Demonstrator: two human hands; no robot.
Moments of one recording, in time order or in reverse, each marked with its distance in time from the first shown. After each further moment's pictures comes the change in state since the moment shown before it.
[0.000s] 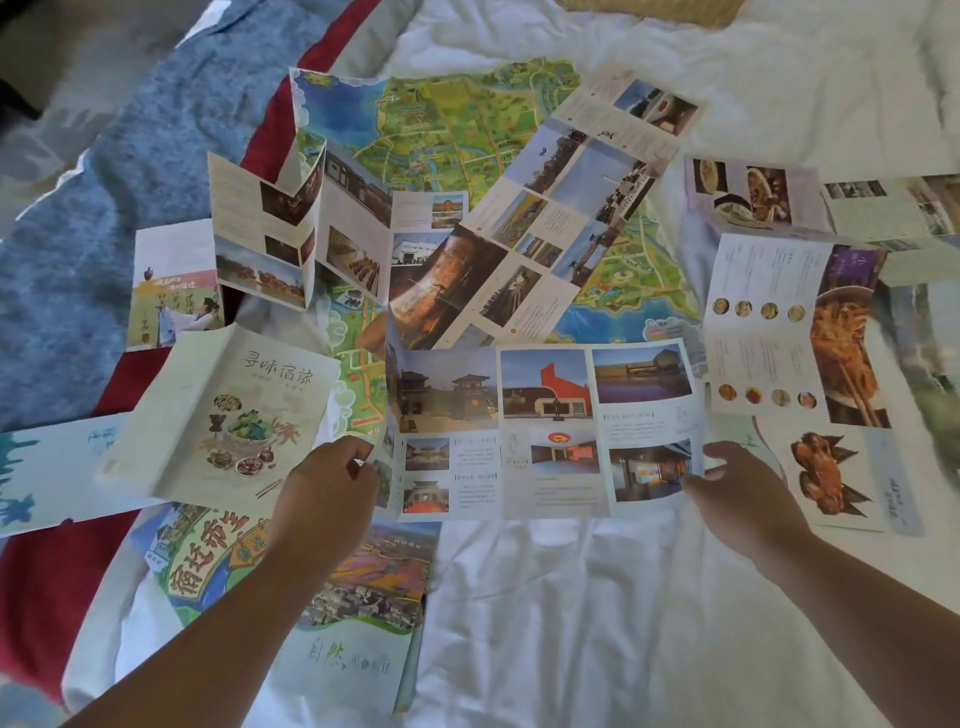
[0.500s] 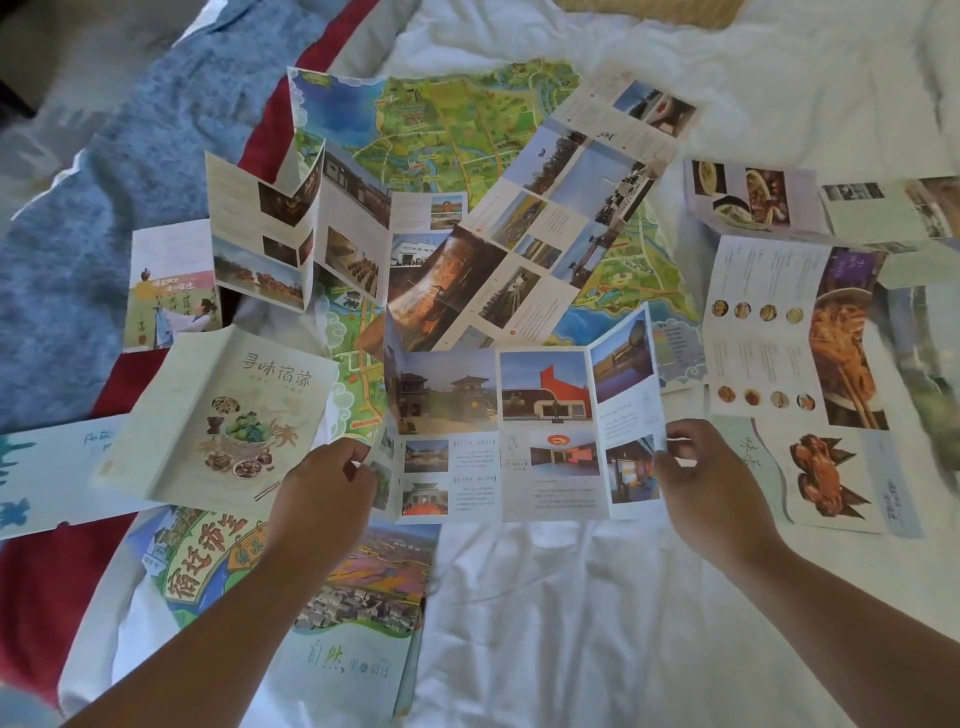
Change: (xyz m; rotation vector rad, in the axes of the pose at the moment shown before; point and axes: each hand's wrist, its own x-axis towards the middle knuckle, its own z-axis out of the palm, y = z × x) left_hand 0.002 0.000 -0.002 -0.001 -0.015 -0.007; right_hand -0.029 -0.034 0.008 0.156 0.123 -0.274
